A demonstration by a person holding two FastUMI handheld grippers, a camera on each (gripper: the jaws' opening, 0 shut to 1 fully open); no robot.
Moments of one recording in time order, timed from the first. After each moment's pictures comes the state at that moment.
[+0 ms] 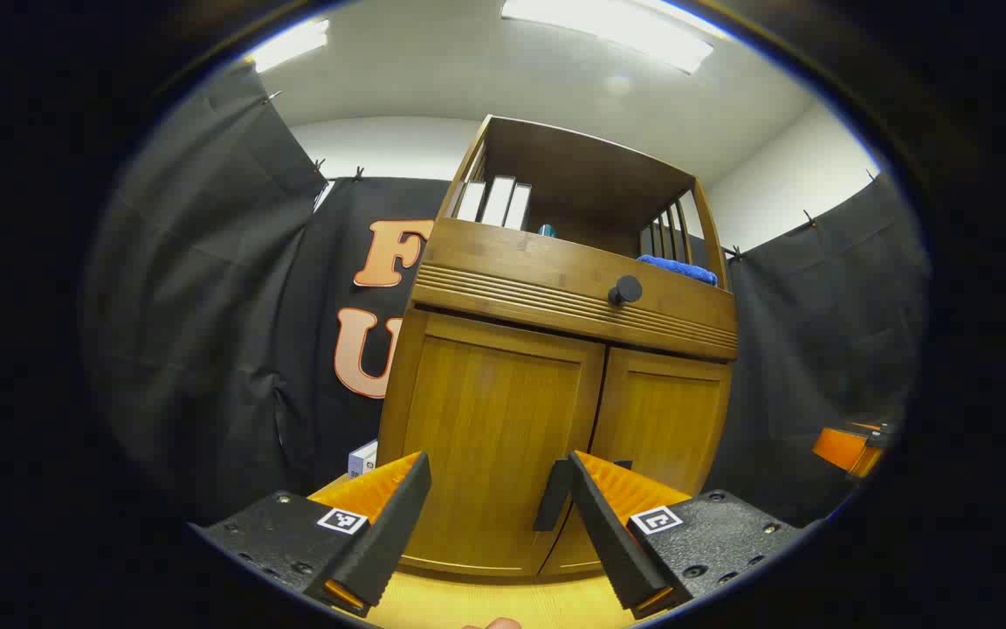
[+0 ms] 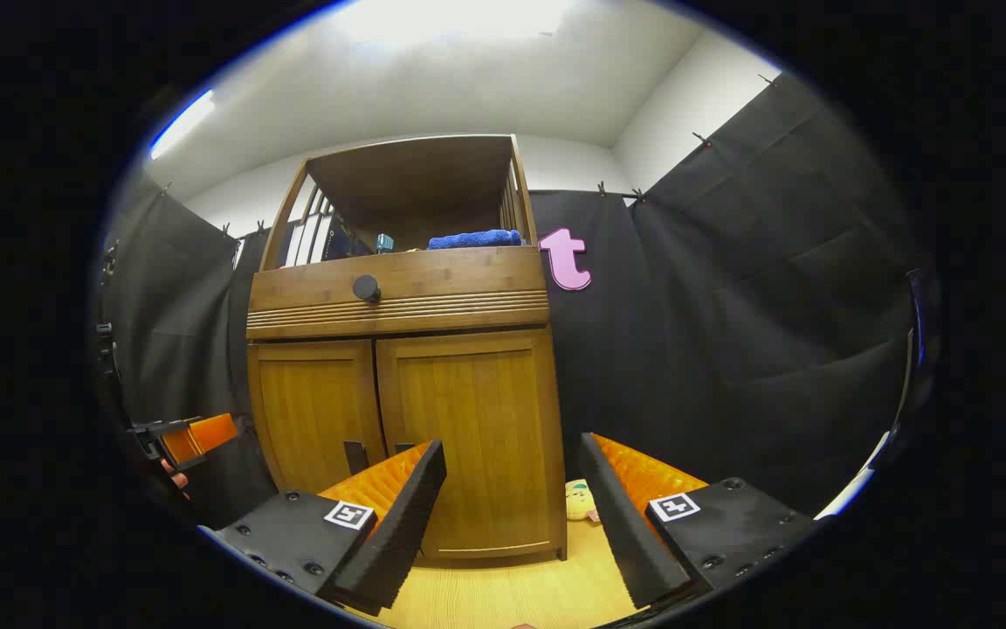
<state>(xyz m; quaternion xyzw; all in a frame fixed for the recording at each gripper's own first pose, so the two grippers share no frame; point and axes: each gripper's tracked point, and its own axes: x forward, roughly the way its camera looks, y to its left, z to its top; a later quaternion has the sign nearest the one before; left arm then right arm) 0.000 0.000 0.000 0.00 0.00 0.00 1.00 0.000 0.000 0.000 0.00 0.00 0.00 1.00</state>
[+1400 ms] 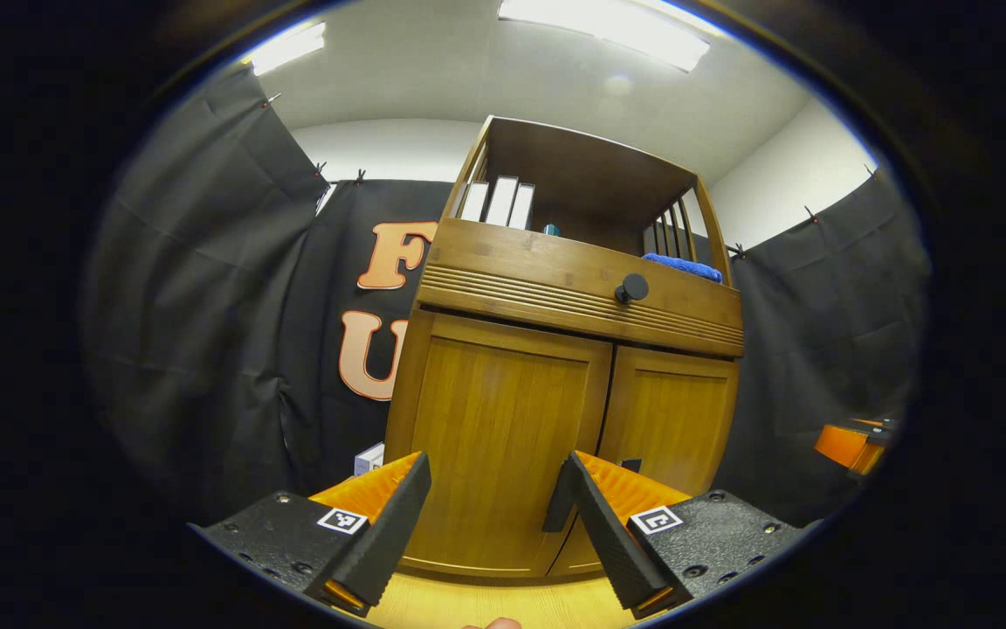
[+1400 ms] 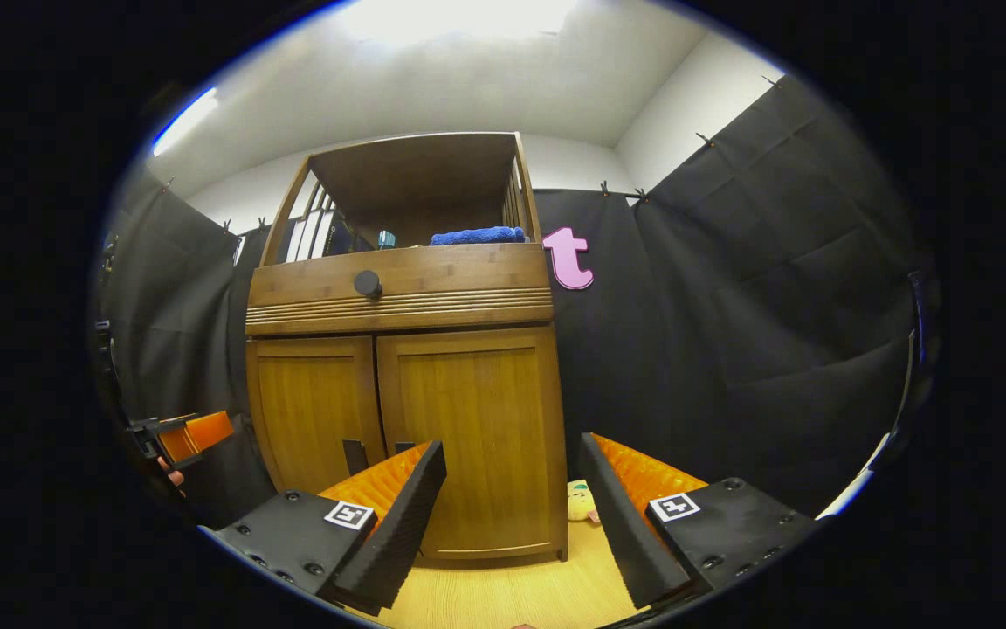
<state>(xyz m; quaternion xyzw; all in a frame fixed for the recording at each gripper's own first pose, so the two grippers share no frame) 0.002 0.003 -0.001 0.01 0.00 0.01 1.00 0.009 0.007 -0.004 -0.01 0.00 0.00 1.00</state>
